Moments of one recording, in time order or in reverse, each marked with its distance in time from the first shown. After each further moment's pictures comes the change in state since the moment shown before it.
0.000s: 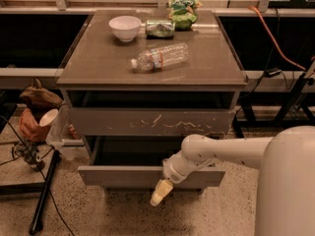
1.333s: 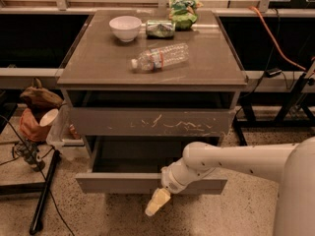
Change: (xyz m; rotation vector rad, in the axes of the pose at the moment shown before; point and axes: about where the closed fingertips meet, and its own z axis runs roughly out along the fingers) arm -0.003 0.048 -0.007 -0.040 -0.039 0.087
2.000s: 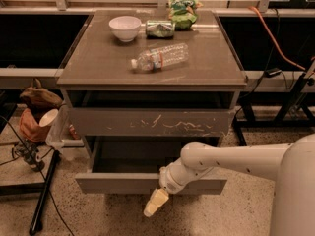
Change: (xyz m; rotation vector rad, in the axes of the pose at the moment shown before) arm -0.002 0.003 0.005 -0.022 -0.001 -0.004
